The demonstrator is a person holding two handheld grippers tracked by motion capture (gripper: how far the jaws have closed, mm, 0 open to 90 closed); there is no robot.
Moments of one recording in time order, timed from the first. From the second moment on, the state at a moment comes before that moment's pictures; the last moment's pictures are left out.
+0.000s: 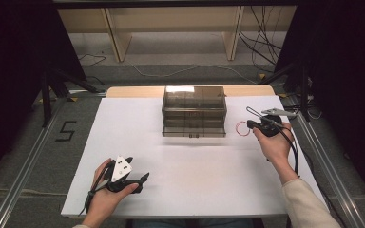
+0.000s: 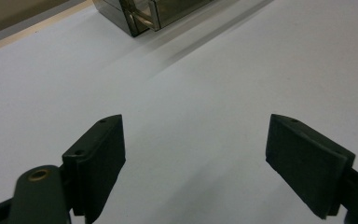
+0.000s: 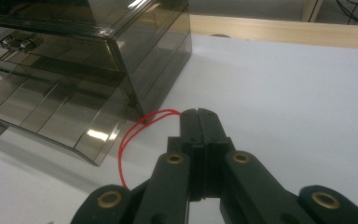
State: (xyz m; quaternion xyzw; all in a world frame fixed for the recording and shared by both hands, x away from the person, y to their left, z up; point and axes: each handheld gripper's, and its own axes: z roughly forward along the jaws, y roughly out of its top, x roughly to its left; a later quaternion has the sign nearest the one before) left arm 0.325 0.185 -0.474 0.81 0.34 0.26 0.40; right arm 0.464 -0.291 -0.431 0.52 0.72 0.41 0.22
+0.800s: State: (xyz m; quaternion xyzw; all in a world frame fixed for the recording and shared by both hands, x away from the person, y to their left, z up) left arm 0.325 0.185 -0.474 0.81 0.34 0.27 0.40; right arm 0.467 -0.286 -0.419 0.52 0.71 0.42 0.23
